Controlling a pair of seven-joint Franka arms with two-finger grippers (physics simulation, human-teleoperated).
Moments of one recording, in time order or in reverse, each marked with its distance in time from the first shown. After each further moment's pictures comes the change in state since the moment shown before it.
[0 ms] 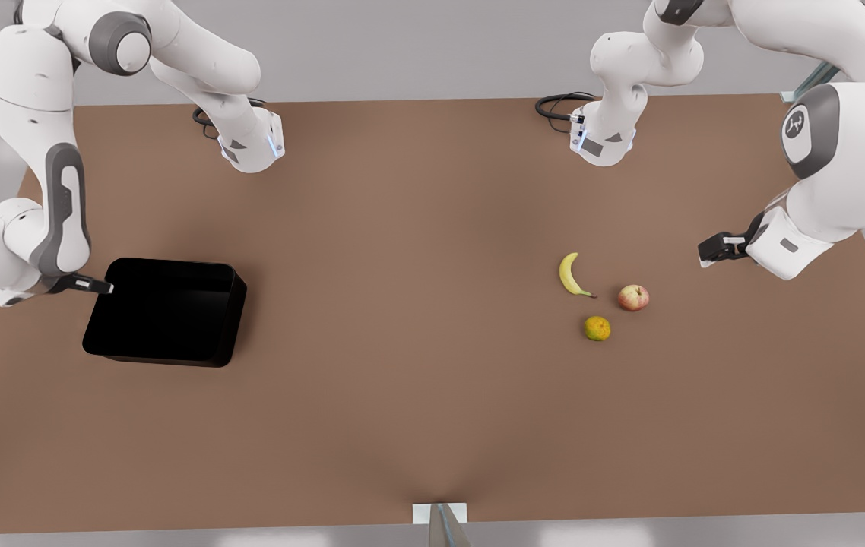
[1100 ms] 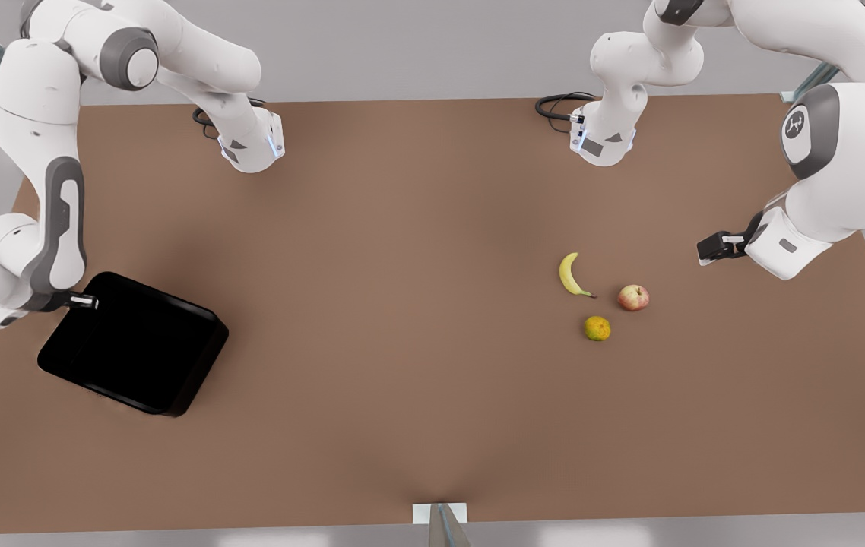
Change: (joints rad) left arm 0.000 0.000 0.000 0.000 -0.002 -0.013 -0.004; right arm 0.102 0.061 -0.033 0.165 0.077 -0.103 -0.115
